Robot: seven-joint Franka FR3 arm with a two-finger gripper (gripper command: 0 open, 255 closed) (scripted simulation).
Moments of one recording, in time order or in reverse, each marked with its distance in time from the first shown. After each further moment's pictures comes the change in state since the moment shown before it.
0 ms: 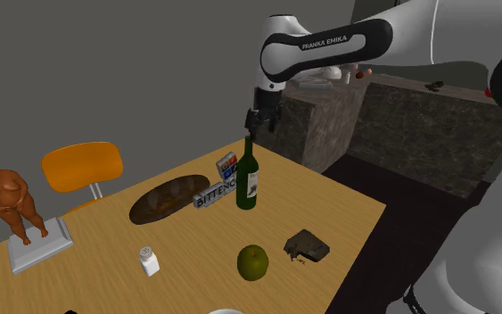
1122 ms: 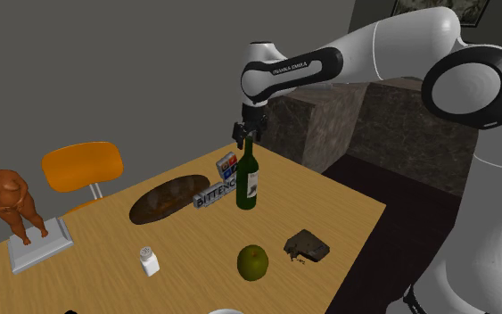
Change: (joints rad) arm -0.001 0.235 -0.005 0.145 -0.016 0.081 0.004
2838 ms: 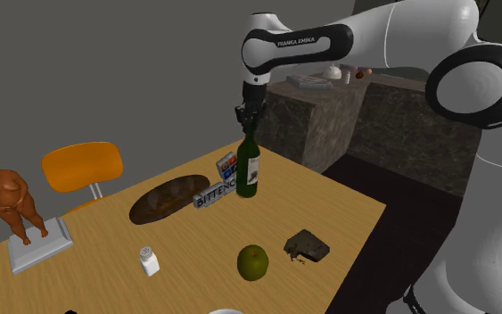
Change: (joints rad) arm 0.000 -0.016 0.000 0.152 0.002 -0.169 -0.002
